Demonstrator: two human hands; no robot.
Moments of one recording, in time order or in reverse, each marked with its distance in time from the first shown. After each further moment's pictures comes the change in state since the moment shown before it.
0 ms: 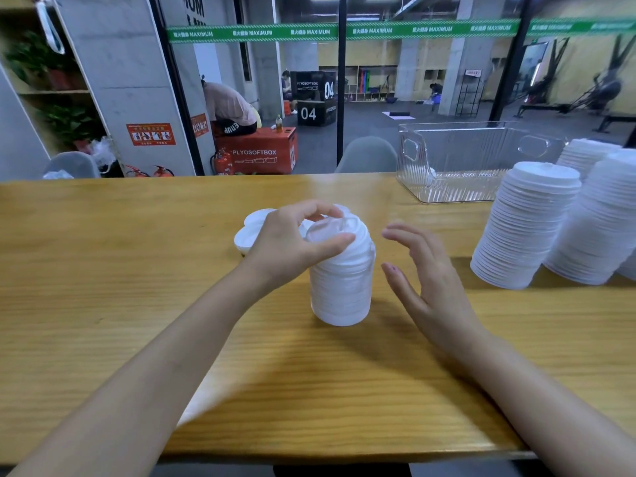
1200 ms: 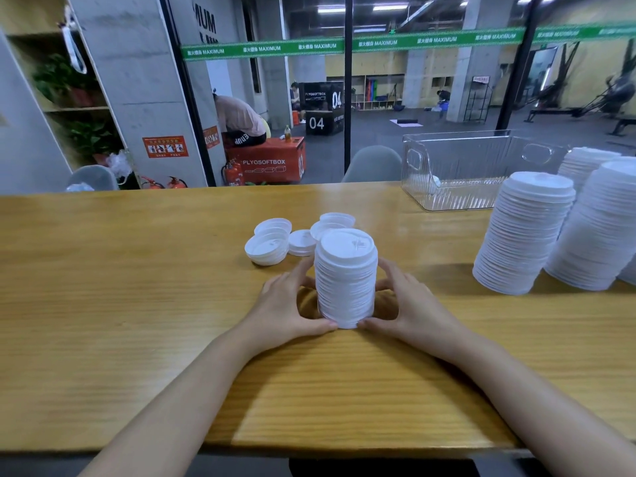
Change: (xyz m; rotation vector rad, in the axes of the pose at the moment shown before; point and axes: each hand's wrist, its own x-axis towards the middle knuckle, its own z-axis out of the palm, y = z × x) left_hand -0.039 -0.082 0.019 0.172 -0.176 -0.032; right_hand -0.007 0.011 0.011 0.047 -0.505 0.305
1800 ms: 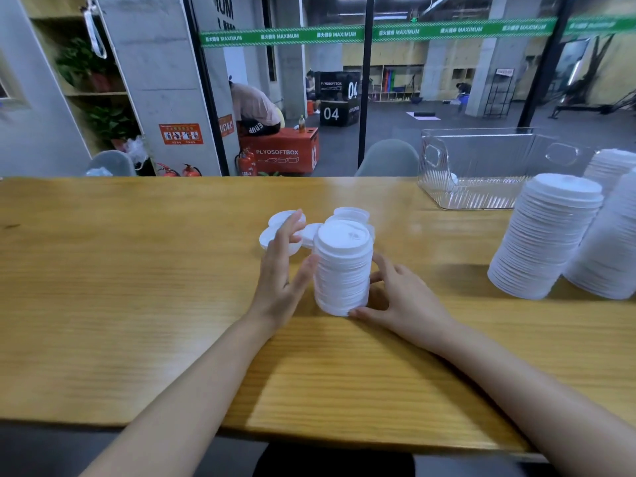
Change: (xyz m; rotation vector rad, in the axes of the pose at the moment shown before) left_hand 0.000 0.012 -0.008 -0.267 0.440 0.137; right_hand 0.019 -0.018 0.012 -0.131 0.010 0.008
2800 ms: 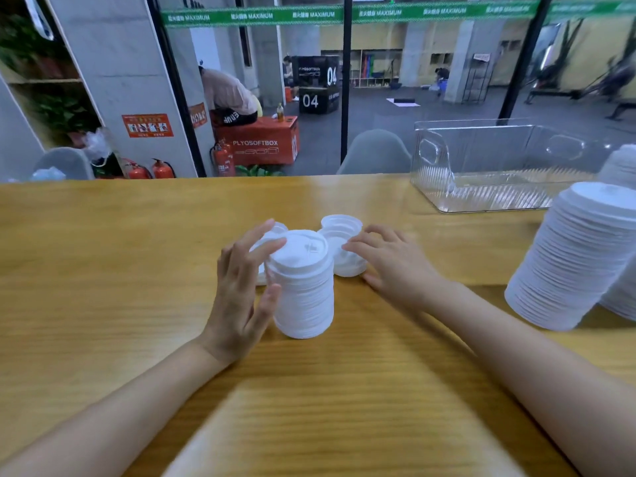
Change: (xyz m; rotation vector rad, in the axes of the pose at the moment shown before) left_hand 0.042 -0.044 -0.022 0.334 0.008 0.421; right_hand 0.105 0.050 -0.004 -0.402 0.073 -0.256
